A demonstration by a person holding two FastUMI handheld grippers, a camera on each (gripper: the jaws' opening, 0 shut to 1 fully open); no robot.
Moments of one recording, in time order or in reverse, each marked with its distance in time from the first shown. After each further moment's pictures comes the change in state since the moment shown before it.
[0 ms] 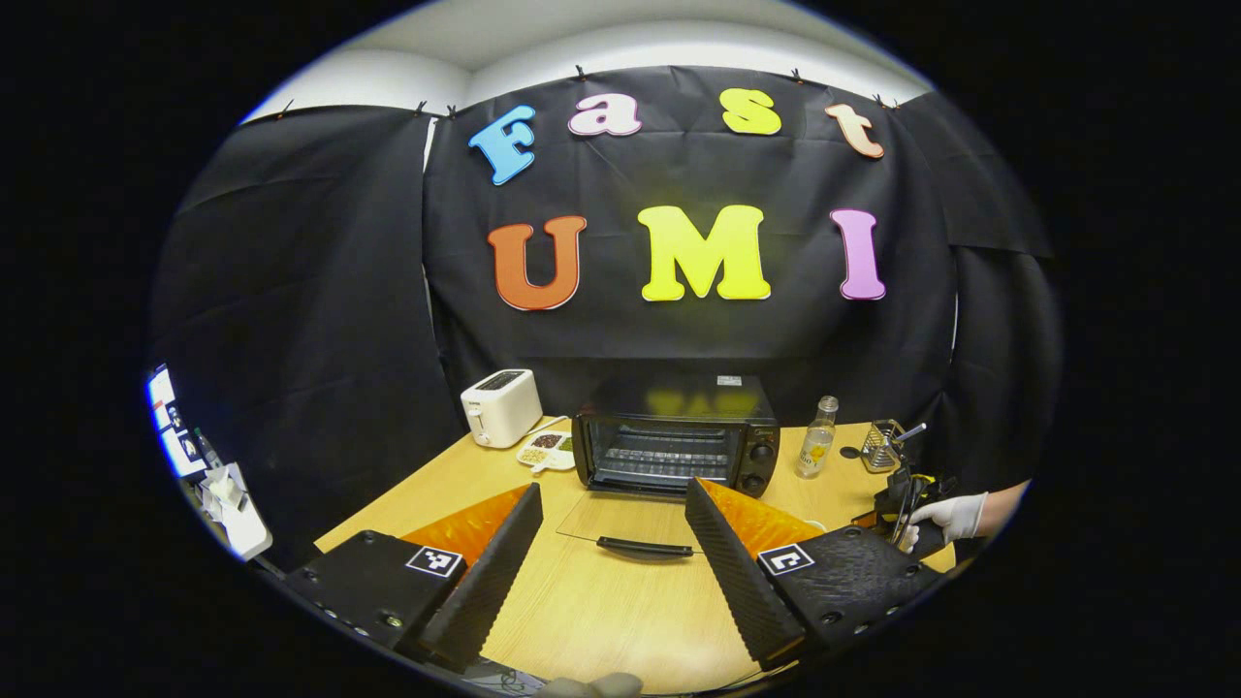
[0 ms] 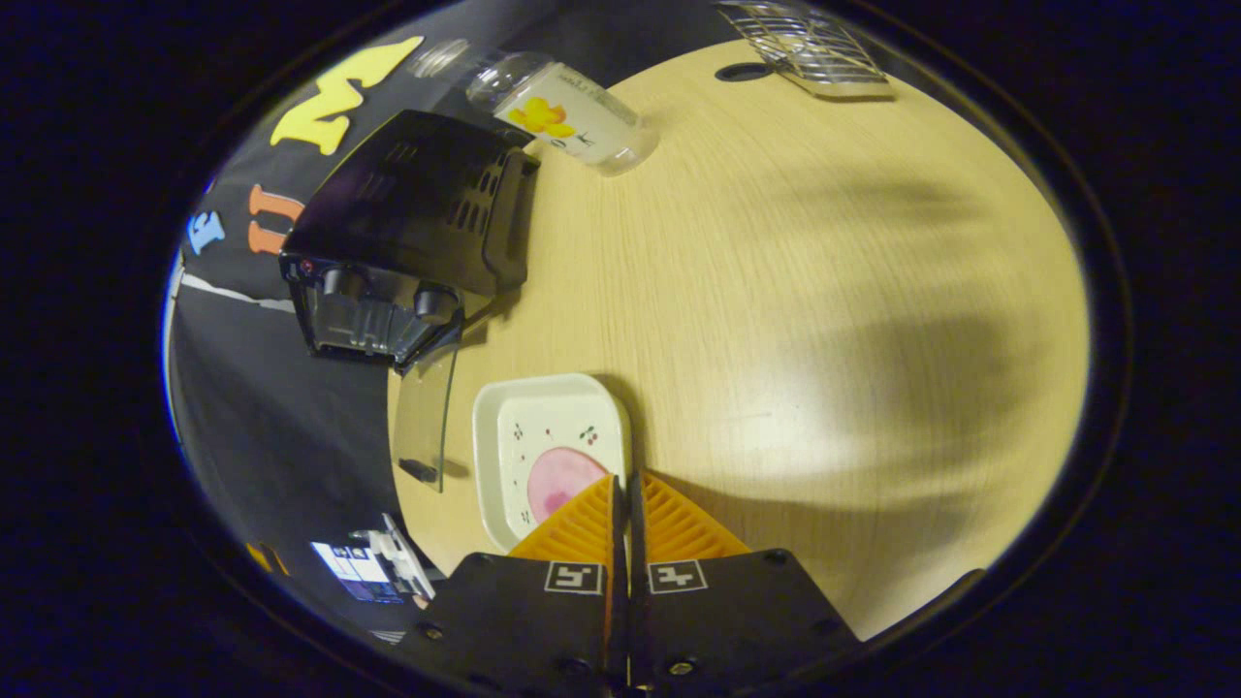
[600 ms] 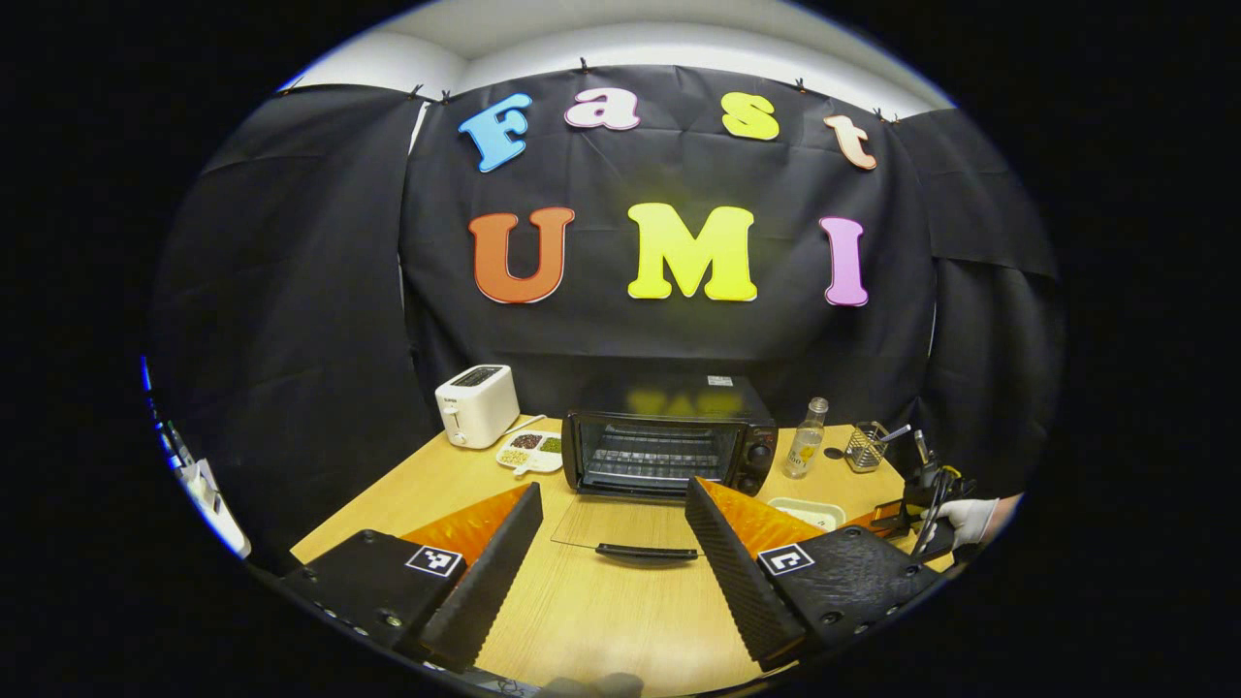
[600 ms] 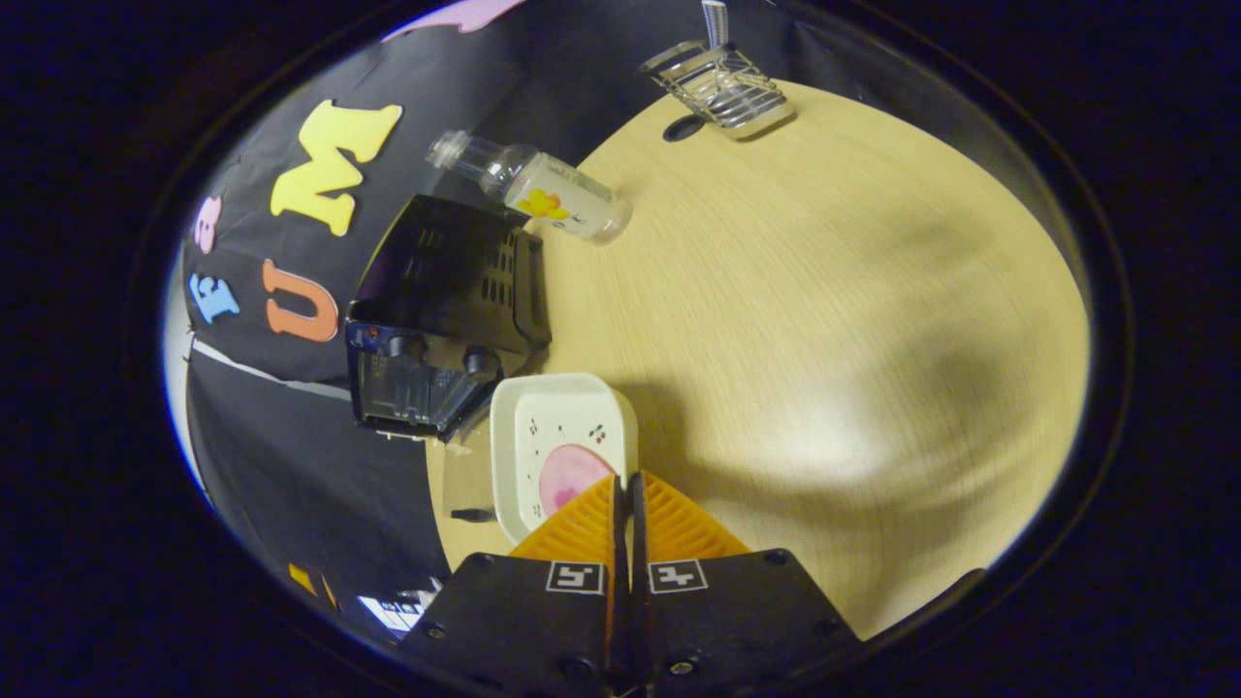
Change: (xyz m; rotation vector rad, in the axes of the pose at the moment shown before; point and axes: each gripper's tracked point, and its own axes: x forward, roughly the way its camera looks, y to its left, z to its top) left arm 0.030 0.040 -0.003 -0.018 -0.001 -0.124; right arm -0.046 0.025 -0.003 0.160 -0.262 0.032
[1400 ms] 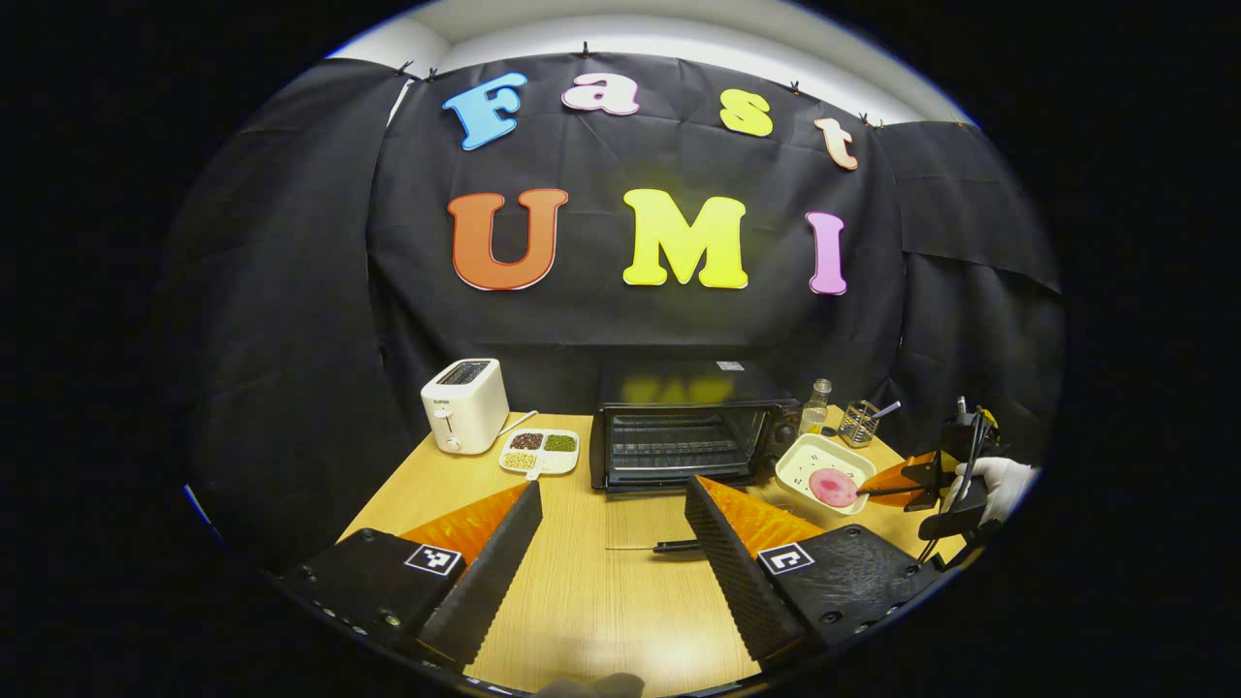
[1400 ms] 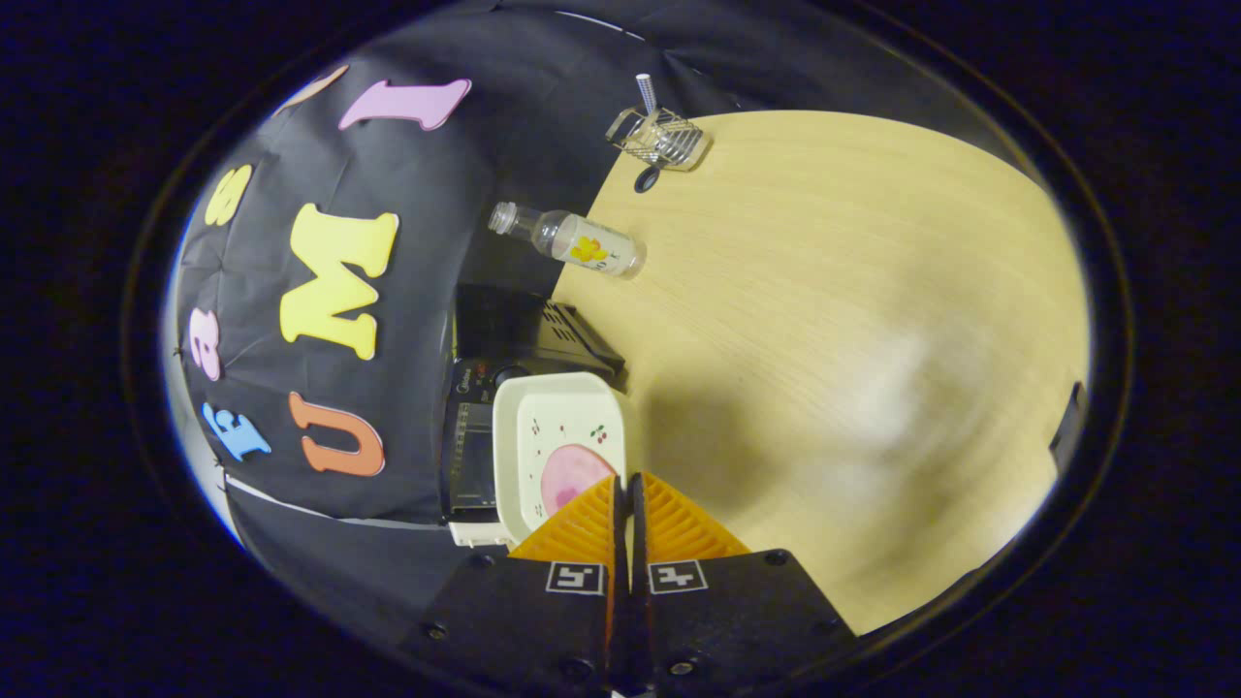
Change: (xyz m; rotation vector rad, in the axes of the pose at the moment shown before) left arm 0.027 0.097 -0.013 0.017 0.028 -0.163; right arm -0.012 0.113 -0.064 0.399 -0.322 0.054
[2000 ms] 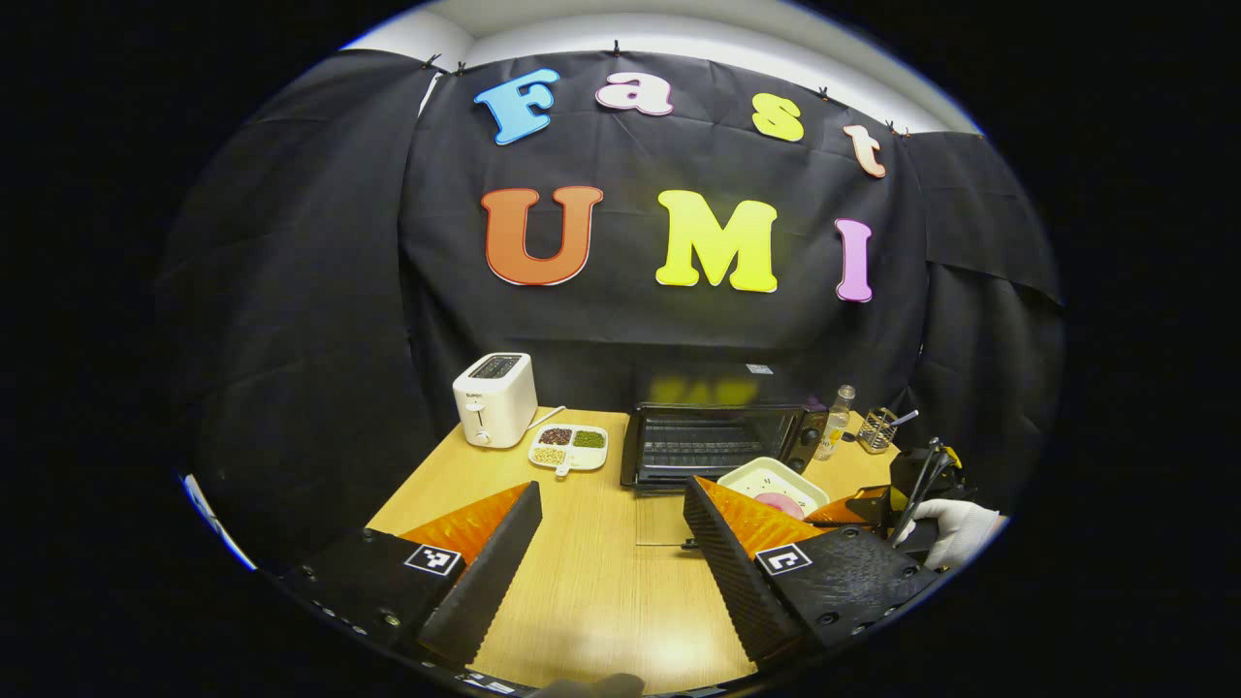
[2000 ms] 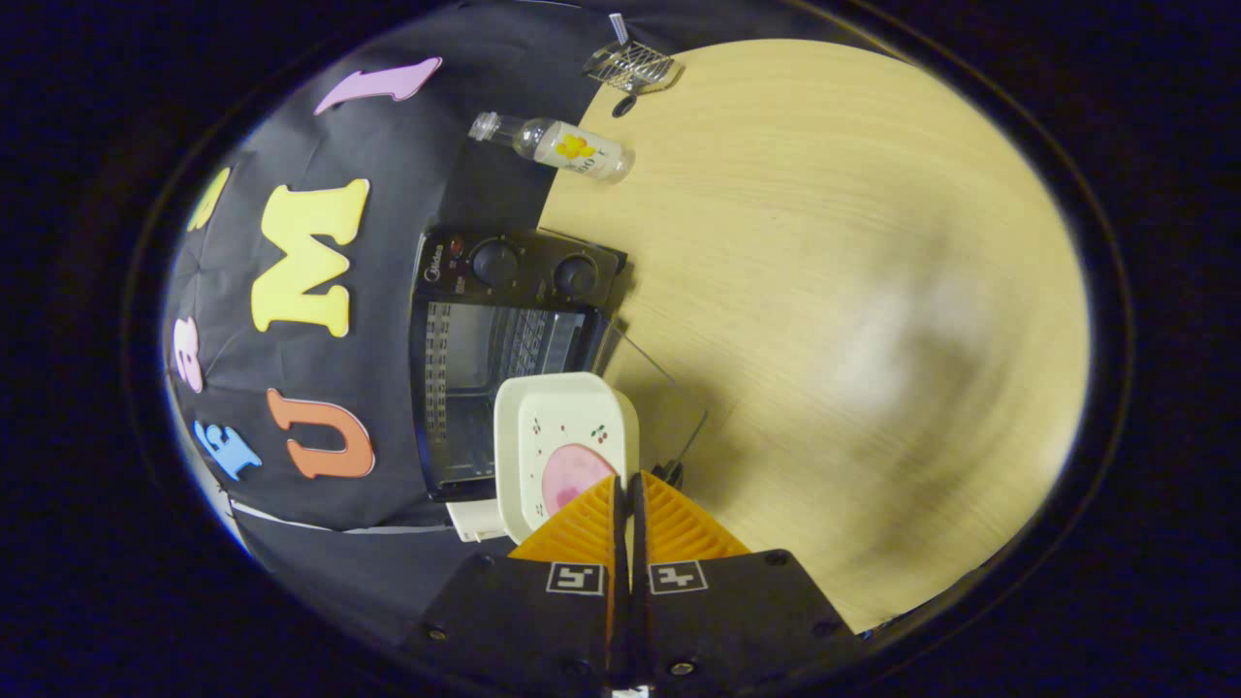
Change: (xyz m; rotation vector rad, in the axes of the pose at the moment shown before) left arm -0.015 0.034 0.007 -0.024 0.013 0.079; right arm 0.065 0.028 -0.108 0.101 0.081 -0.041
